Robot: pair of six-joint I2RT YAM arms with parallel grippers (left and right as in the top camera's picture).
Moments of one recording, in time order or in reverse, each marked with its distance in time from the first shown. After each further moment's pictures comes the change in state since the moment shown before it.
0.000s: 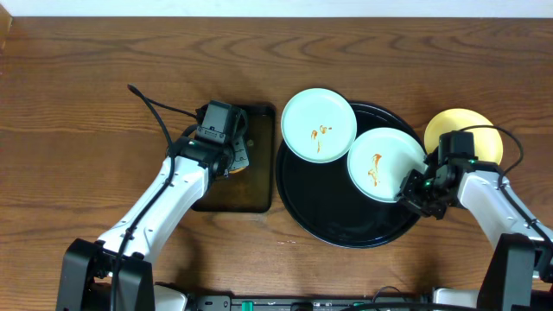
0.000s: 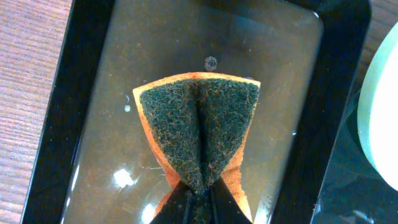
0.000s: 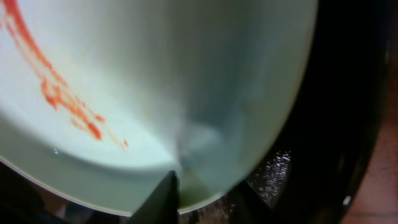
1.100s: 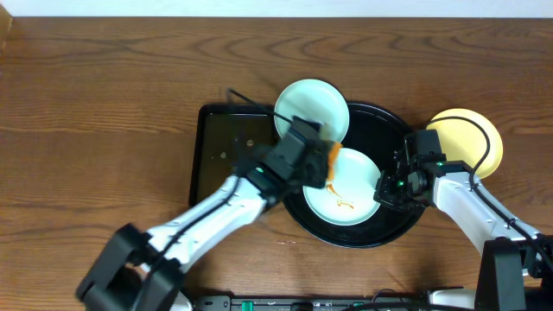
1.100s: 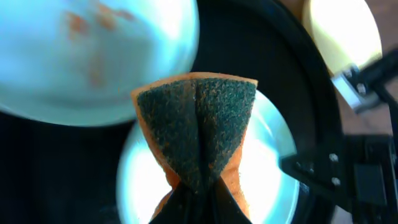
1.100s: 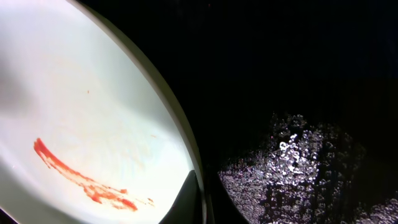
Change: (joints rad) left arm -0.416 0.087 -0.003 0.409 0.223 -0.005; right arm 0.199 0.000 -0.012 0.086 0.013 0.039
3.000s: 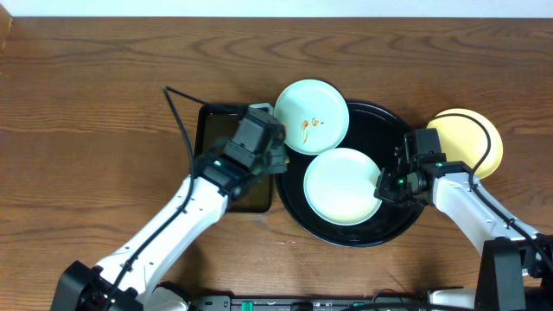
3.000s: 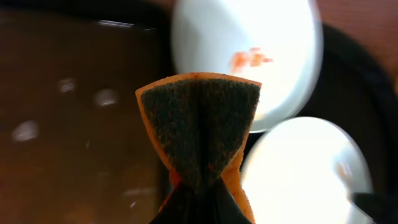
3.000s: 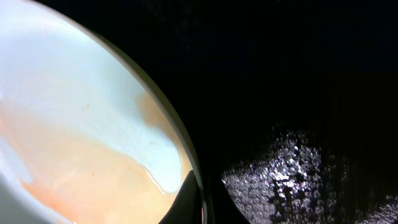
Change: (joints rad) left arm 0.203 -0.177 0.001 -0.274 -0.190 -0.029; right arm 0.002 0.000 -0.005 0.065 0.039 -0.008
